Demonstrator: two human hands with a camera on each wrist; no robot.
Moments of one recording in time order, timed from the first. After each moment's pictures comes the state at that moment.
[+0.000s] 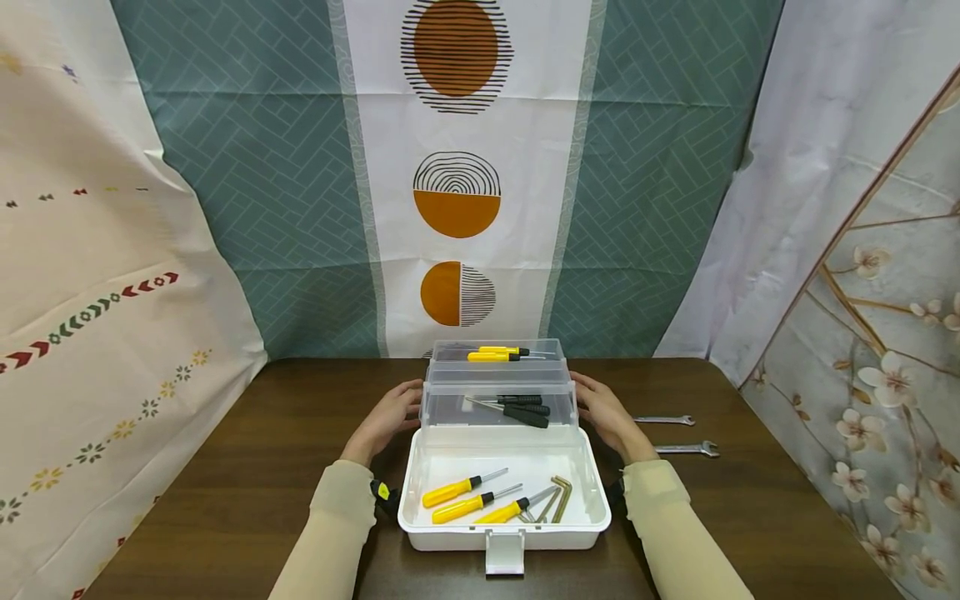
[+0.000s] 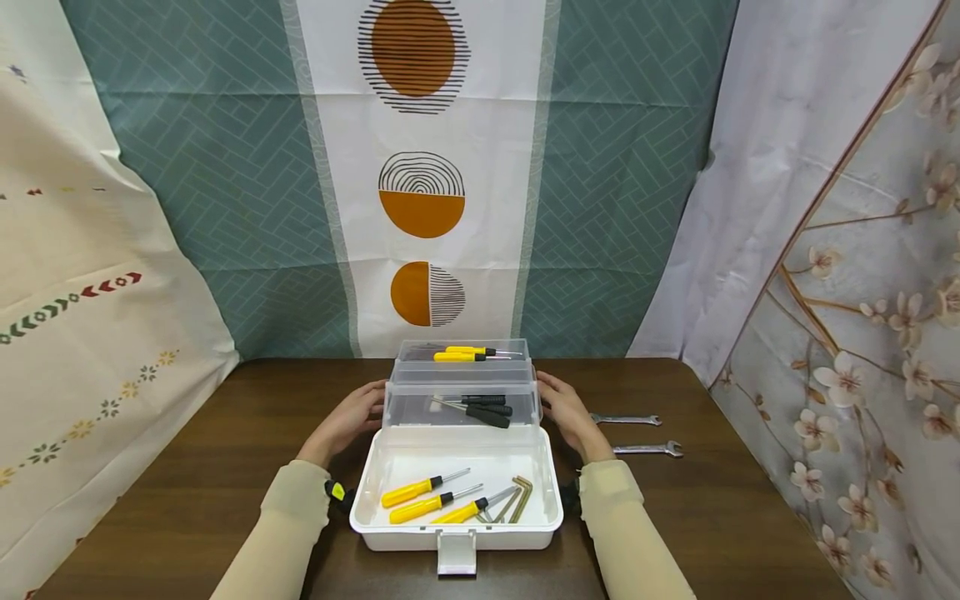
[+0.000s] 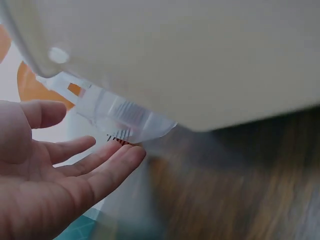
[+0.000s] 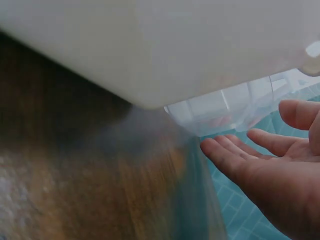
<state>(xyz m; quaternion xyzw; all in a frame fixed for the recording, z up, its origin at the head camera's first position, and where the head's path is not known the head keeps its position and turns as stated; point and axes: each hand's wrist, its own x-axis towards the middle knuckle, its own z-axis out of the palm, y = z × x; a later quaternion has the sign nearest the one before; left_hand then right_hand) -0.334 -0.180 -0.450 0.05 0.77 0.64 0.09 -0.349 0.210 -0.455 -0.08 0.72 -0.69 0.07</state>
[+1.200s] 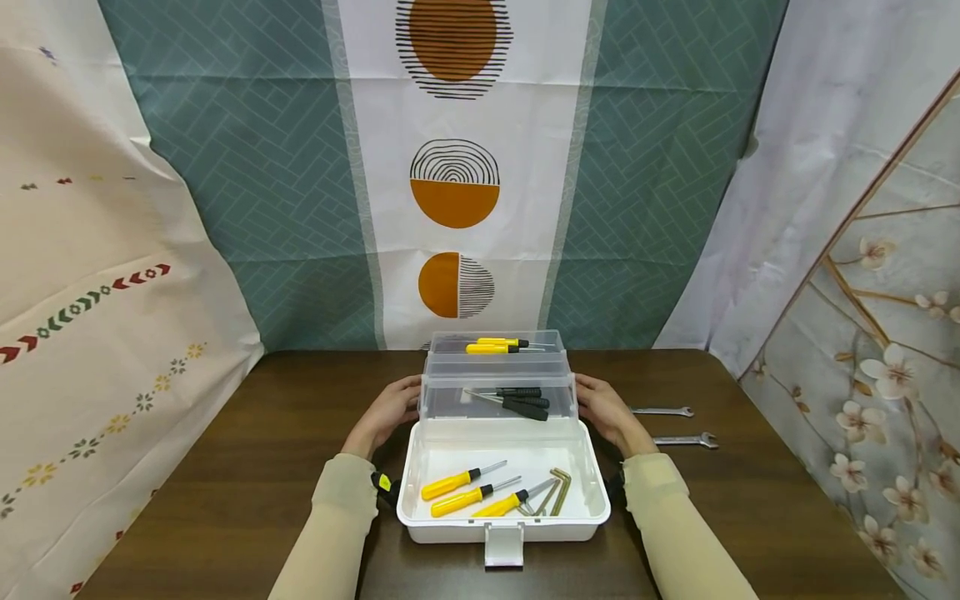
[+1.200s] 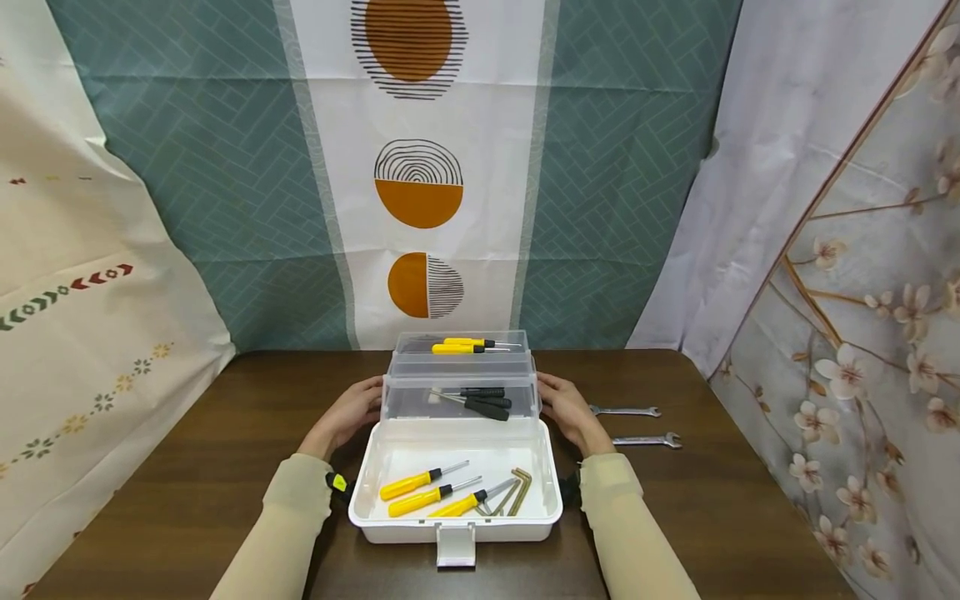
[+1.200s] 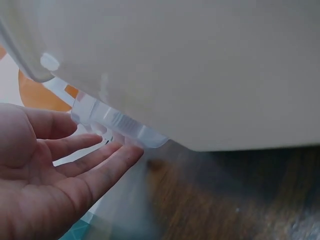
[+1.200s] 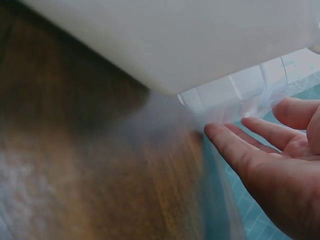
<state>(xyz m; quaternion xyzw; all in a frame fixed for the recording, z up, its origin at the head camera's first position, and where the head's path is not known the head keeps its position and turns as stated) -0.339 -0.178 -0.457 0.06 0.75 0.65 0.09 -0.353 0.216 -0.467 -0.10 0.70 -0.70 0.10</state>
